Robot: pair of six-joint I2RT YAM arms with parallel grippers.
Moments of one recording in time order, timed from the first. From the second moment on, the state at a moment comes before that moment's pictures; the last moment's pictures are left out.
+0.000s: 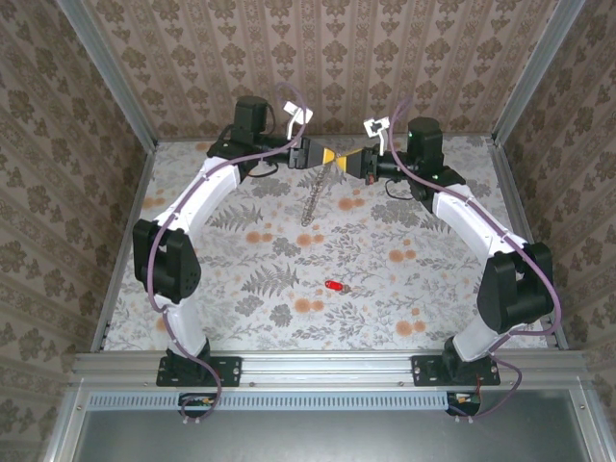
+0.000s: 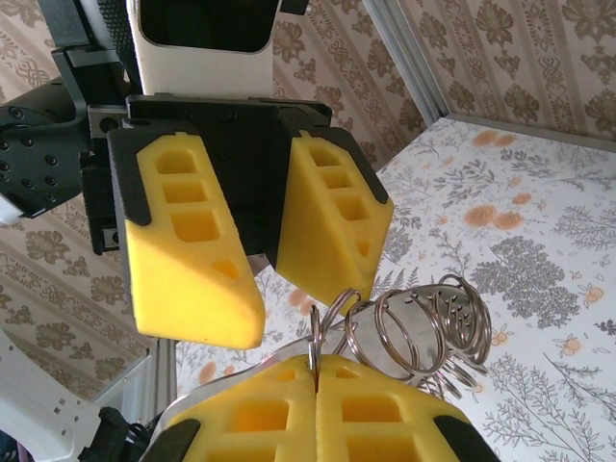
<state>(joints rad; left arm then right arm) -0.44 1.87 1.75 -0.32 1.14 -0.28 0.24 1.61 1.32 0.04 -0.95 0.34</state>
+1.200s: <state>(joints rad) -0.47 1.85 1.71 -0.32 1.11 -0.22 0.23 1.61 1.32 -0.01 -0.96 0.33</state>
